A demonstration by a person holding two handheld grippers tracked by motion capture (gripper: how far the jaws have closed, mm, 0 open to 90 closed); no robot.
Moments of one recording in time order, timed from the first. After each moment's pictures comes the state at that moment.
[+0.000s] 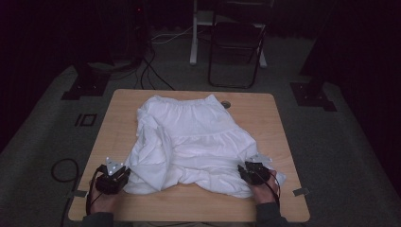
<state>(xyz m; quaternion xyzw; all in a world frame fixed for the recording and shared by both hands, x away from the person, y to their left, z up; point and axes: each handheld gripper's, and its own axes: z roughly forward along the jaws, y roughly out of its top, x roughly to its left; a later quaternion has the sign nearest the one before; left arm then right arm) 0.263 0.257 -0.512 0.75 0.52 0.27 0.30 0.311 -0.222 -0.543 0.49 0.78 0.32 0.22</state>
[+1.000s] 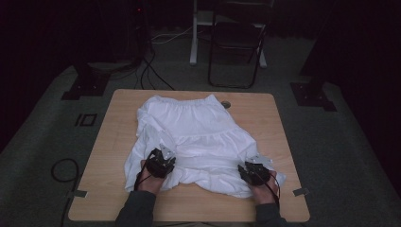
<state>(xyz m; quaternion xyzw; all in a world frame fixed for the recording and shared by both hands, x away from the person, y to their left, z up) 0.321 0.130 -0.516 0.81 0.43 0.24 0.30 0.310 -0.222 -0.546 0.49 0.78 0.32 0.22</state>
